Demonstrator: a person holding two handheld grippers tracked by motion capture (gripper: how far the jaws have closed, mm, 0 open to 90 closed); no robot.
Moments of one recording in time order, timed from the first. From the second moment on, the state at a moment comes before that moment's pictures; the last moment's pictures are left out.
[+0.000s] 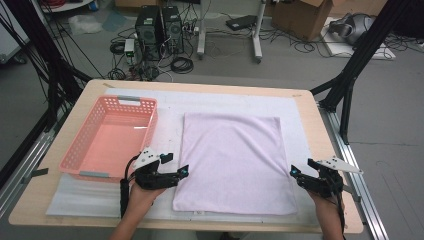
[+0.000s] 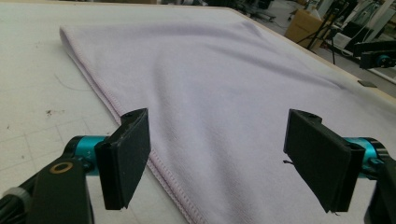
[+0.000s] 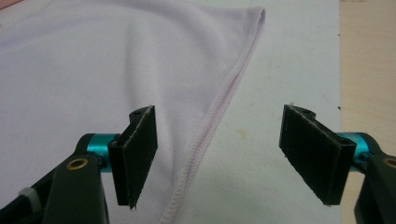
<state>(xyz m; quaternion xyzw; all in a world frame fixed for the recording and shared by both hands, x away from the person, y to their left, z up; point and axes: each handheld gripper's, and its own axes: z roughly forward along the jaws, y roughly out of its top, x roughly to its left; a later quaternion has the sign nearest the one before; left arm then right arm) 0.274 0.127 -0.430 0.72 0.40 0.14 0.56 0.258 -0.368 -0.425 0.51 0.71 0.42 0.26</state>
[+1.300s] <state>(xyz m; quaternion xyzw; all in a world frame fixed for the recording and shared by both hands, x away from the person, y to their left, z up) 0.422 0.099 -0.439 0.71 0.50 0.16 0.46 0.392 -0.351 -0.430 0.51 0.75 0.37 0.21</state>
